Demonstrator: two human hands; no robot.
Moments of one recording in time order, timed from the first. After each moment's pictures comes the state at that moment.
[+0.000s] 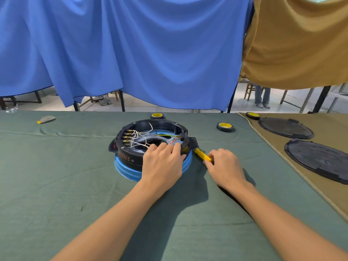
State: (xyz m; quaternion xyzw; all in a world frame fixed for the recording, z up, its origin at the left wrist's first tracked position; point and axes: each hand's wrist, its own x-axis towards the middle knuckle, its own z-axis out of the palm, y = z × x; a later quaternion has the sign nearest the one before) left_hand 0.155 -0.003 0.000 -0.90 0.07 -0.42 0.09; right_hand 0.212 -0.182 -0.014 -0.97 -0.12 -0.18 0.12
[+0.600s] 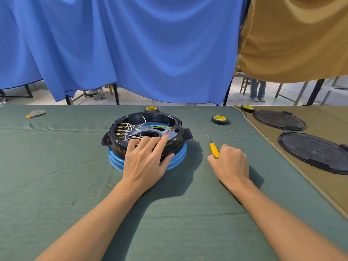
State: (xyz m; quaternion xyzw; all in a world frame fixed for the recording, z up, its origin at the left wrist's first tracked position) left_hand 0.154 0.025 -0.024 -0.86 0.10 -0.50 0.03; right_hand 0.201 -0.198 -0.019 -0.96 0.00 -0.24 0.14
